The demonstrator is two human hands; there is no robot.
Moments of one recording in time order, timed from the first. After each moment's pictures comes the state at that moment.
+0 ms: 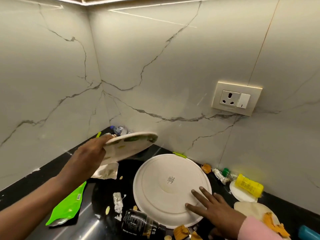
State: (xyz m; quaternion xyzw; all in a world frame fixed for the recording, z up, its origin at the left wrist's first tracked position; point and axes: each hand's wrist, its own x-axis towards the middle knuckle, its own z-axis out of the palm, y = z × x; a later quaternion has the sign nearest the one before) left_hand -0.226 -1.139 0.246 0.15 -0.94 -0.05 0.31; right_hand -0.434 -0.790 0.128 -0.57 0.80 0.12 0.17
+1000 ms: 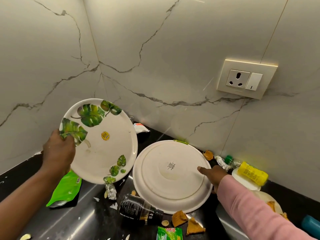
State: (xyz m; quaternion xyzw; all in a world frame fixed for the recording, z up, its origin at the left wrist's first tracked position) left_hand -0.215 -1.146 0.230 0.55 -0.68 -0.31 0.38; right_hand -0.486 -0.842 0.121 -0.02 0.88 -0.36 0.31
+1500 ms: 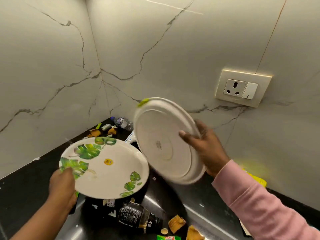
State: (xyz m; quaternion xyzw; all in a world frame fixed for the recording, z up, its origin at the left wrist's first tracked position) left_hand -0.192 -1.139 0.158 0.57 -0.44 -0.58 0.39; right_hand -0.425 -0.878 0.263 -0.32 0.64 -0.67 0.17
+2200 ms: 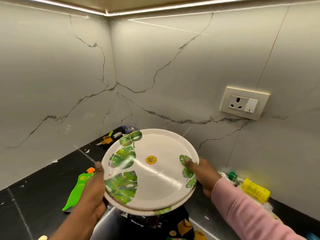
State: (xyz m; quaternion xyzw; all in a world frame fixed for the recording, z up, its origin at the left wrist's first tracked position) left_hand -0.188 -1.057 0.210 0.41 -0.41 -0.75 0.33; right_hand -0.413 -0.888 0.201 -0.16 0.72 -0.61 0.29
